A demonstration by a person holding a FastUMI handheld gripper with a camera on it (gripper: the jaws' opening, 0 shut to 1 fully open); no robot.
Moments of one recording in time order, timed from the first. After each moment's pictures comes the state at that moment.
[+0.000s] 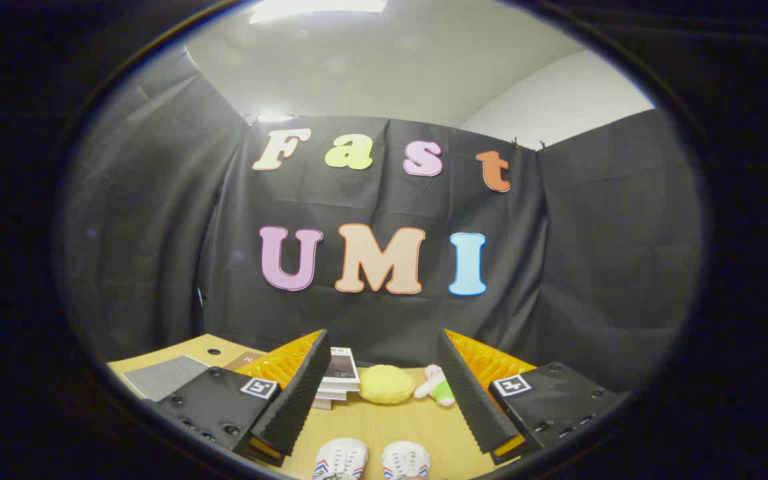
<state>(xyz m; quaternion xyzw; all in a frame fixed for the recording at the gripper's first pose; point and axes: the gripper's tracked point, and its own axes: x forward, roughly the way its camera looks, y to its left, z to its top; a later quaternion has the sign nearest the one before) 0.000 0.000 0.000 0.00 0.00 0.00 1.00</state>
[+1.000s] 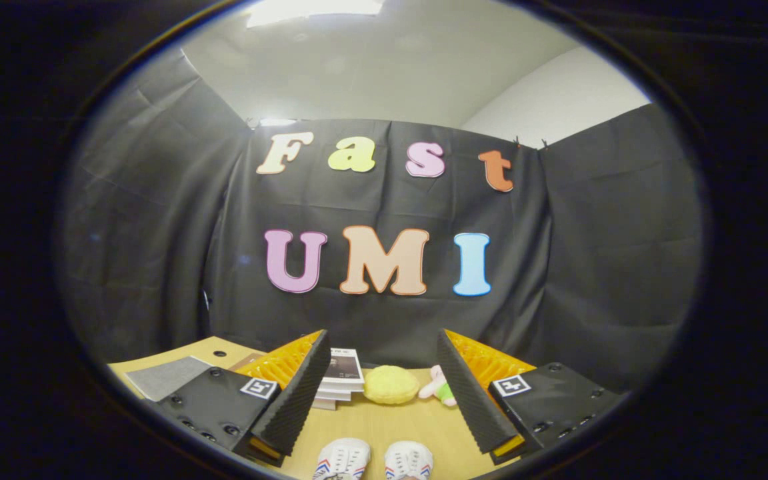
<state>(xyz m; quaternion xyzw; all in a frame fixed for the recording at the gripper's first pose) -0.003 0.005 -0.008 0.02 0.01 0.03 1.00</state>
